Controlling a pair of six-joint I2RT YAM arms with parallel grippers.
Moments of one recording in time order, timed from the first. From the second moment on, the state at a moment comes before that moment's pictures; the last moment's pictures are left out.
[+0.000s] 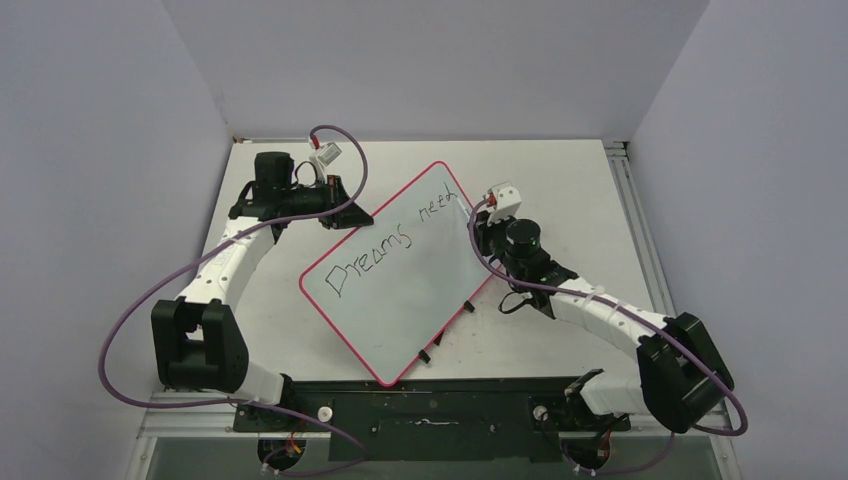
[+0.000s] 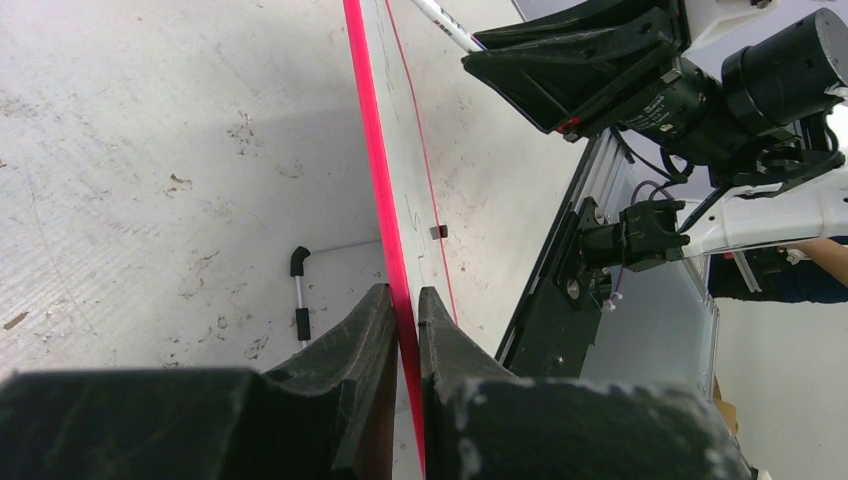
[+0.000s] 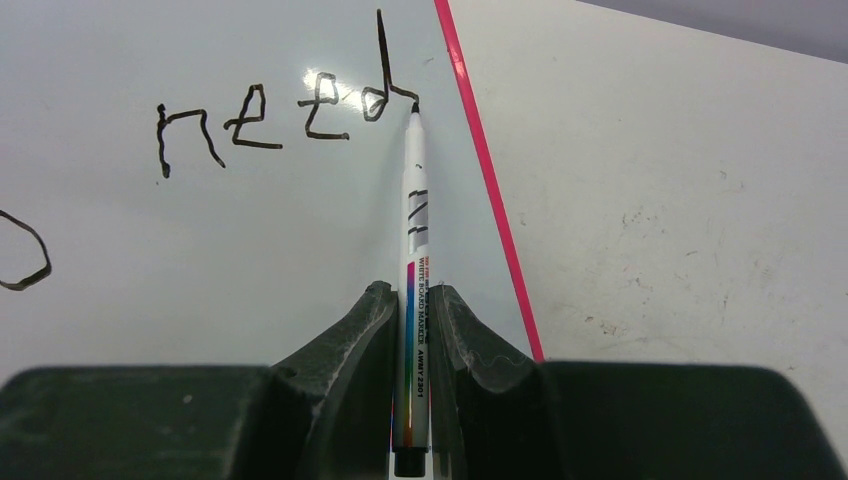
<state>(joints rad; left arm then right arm) -0.10 1.47 1.18 -0.37 1.02 -0.19 0.58 1.32 0.67 0.41 0.12 0.08</state>
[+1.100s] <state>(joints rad) -0.10 1.50 1.17 -0.38 1.00 -0.17 0.58 0.88 0.67 0.07 0.13 0.08</state>
